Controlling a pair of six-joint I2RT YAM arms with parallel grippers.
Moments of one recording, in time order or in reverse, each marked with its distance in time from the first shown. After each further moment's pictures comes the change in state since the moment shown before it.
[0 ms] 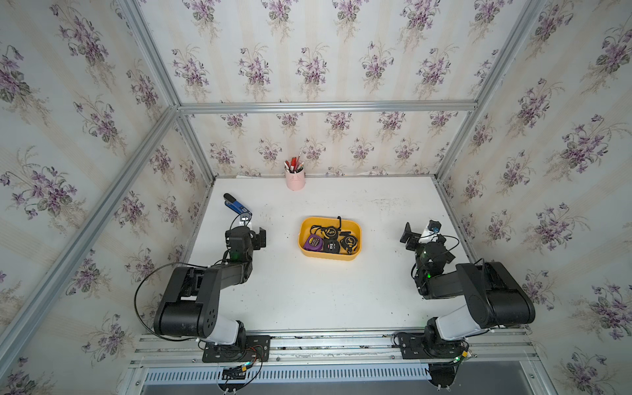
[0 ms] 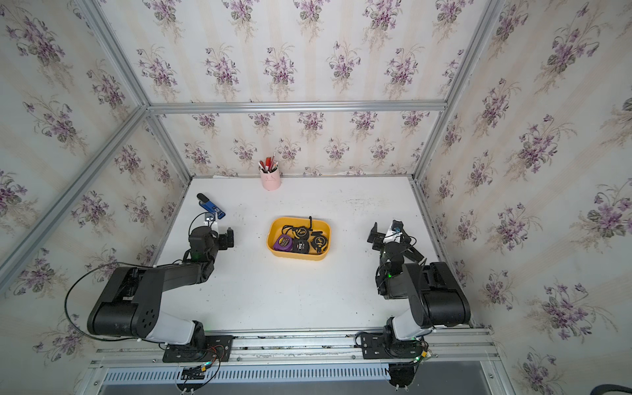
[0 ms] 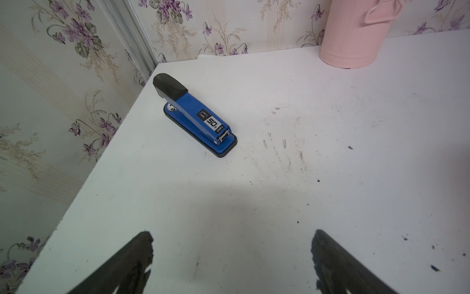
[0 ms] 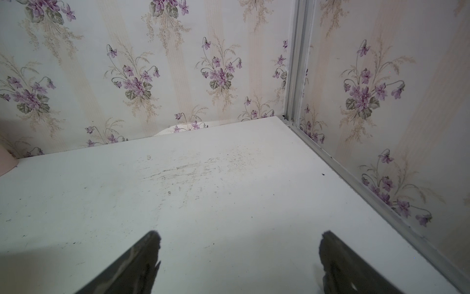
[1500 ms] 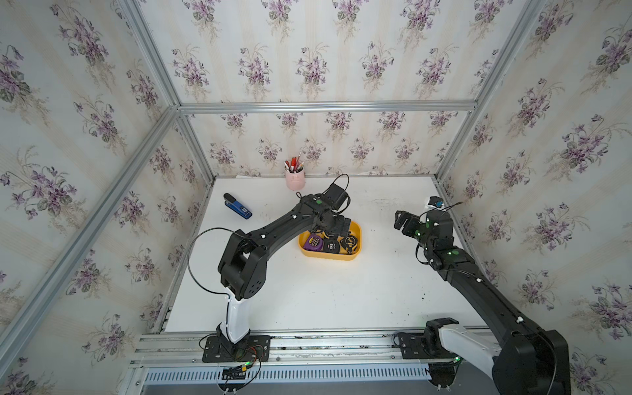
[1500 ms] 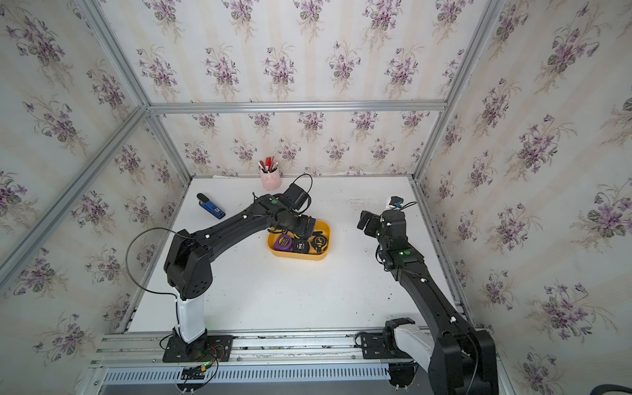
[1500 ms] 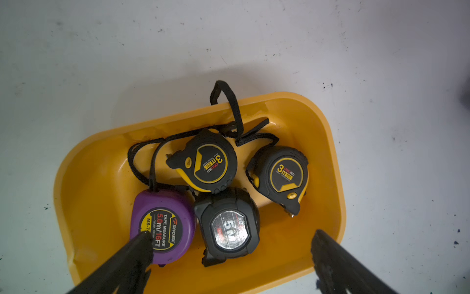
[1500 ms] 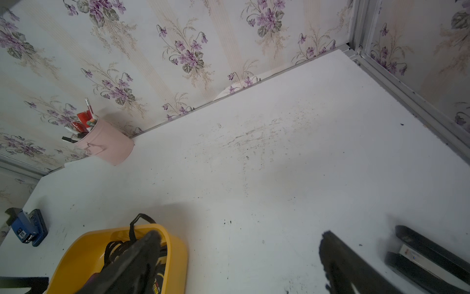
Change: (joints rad) left arm -0.663 0.517 1.301 -1.472 0.199 -0.434; right arm 0.093 -0.460 0.479 -1.291 -0.190 0.335
